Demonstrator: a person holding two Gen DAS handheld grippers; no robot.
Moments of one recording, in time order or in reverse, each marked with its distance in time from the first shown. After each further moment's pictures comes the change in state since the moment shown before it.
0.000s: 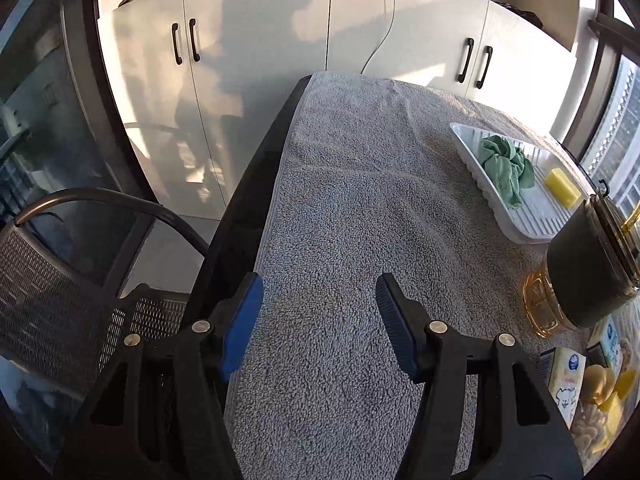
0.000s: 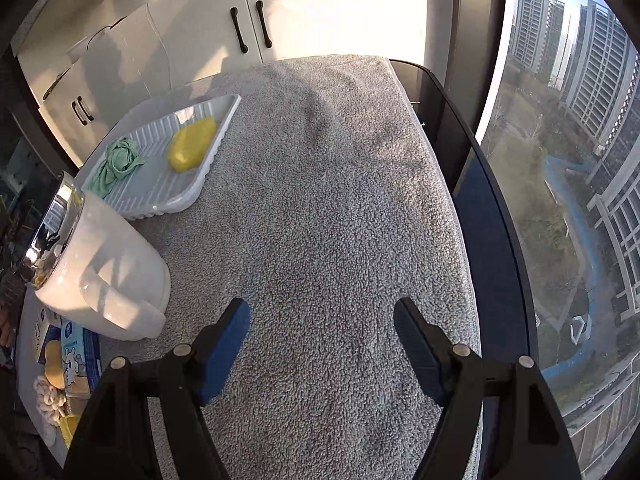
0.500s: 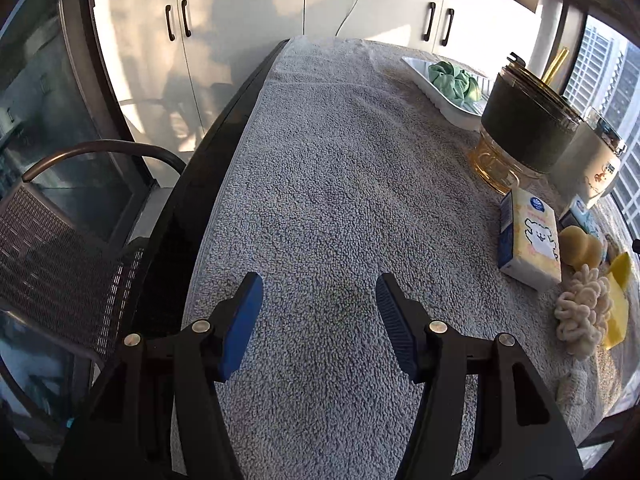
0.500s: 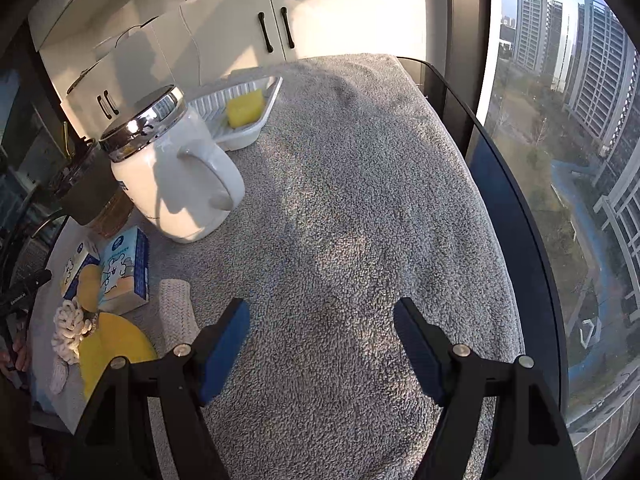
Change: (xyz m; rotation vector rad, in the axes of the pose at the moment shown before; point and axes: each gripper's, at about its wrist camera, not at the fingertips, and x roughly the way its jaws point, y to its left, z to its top) left arm -0.057 -0.016 -0.099 0.065 0.067 -0.048; right arm -0.052 0.034 -0.092 0.006 -0.043 0.036
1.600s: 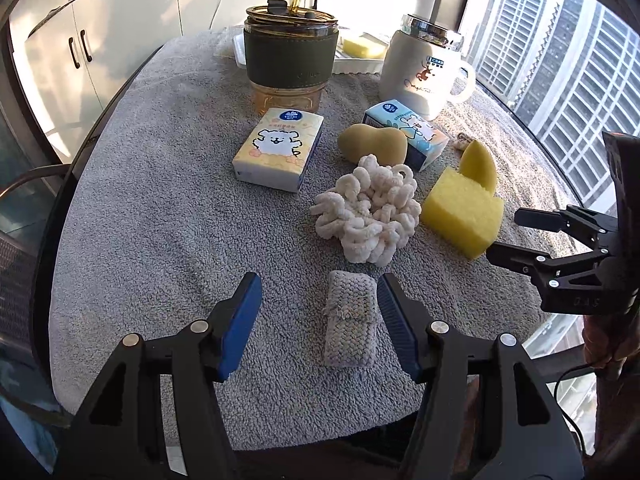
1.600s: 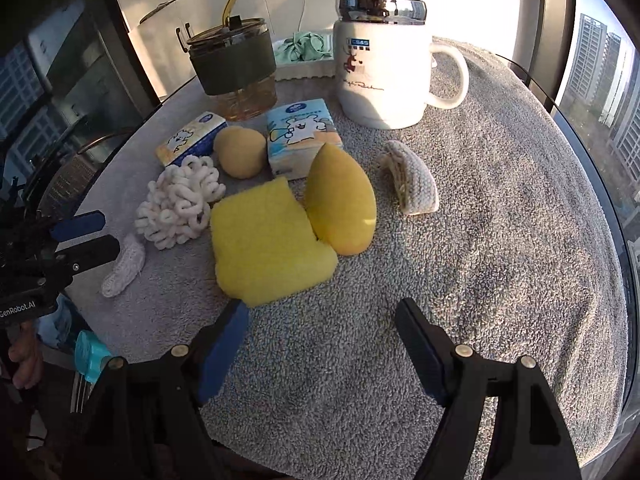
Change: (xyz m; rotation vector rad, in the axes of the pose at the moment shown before) left arm -0.059 -0.139 -0.050 0.189 0.084 -0.193; right arm -0.008 0.142 -0.090 -0.191 0.070 0.083
